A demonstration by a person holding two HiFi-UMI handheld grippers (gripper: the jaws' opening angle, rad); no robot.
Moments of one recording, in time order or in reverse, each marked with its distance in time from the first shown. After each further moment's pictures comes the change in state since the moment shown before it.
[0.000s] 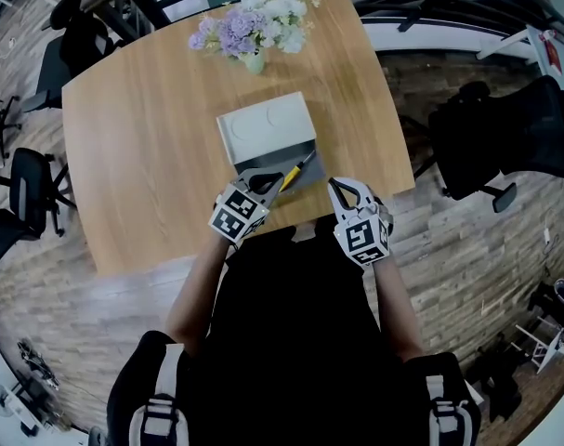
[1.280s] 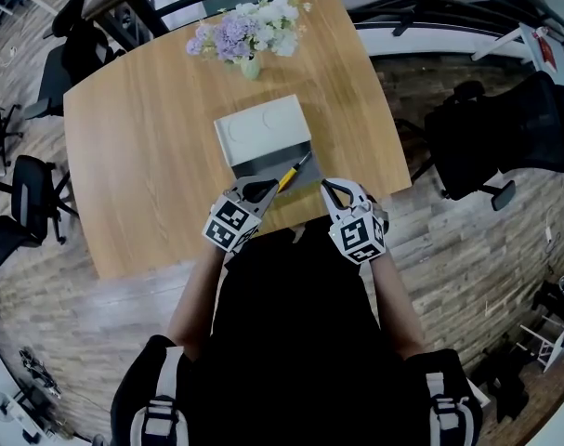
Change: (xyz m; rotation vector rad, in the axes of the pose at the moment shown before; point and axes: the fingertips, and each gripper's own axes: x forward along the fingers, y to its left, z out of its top) left arm -0.019 -0.015 0.003 0.037 -0.081 0.004; right arm -0.005 0.011 0.006 -0.025 -0.016 0.027
